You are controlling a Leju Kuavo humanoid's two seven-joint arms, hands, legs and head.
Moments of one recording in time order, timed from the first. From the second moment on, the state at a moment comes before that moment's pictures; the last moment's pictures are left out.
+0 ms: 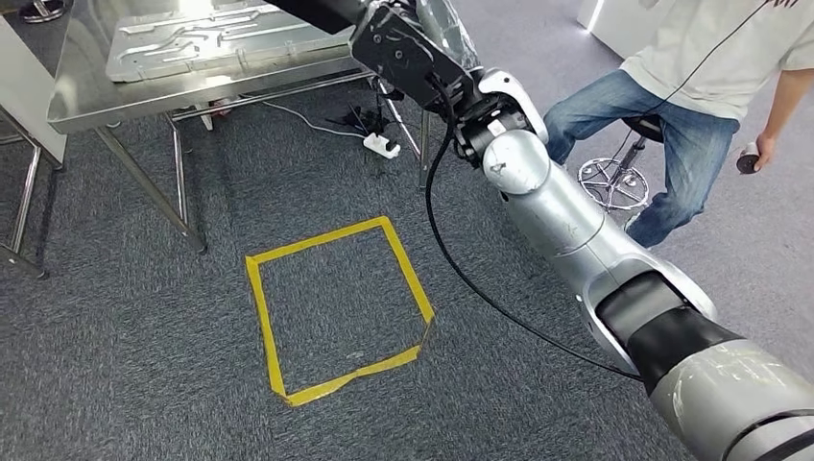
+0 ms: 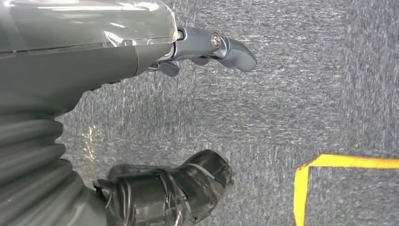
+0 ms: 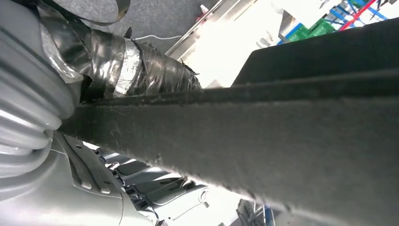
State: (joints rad) left arm -0.14 0.17 -0.33 -0.22 0.32 0.00 -0.33; right arm -0.91 -0.34 0.51 -1.68 0.06 -0.18 0.25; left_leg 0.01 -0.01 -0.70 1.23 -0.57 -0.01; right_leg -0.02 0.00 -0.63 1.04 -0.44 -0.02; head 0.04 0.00
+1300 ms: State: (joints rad) left arm -0.14 0.17 -0.33 -0.22 0.32 0.00 -0.31; right arm -0.89 -0.35 0.51 -1.70 0.04 -0.17 0.25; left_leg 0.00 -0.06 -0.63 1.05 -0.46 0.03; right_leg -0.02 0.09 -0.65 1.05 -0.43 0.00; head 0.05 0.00
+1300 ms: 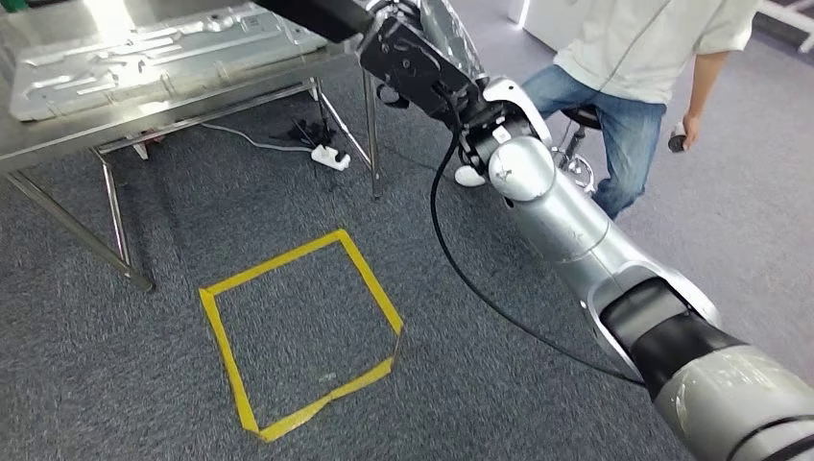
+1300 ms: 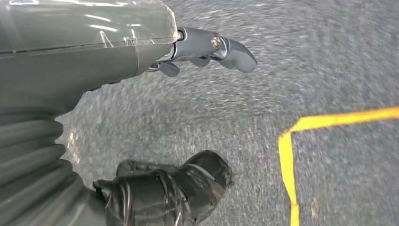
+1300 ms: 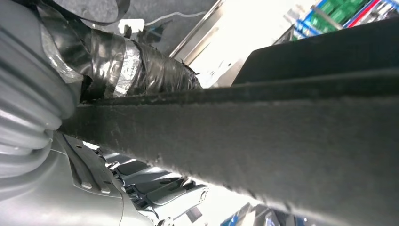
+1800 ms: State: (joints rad) left arm -0.14 0.17 -0.33 -0.22 0.31 0.00 -0.31; right arm -0.89 -0.35 0.50 -1.69 0.04 -0.17 0.25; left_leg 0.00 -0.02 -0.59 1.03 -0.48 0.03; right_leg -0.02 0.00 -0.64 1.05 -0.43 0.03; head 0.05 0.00
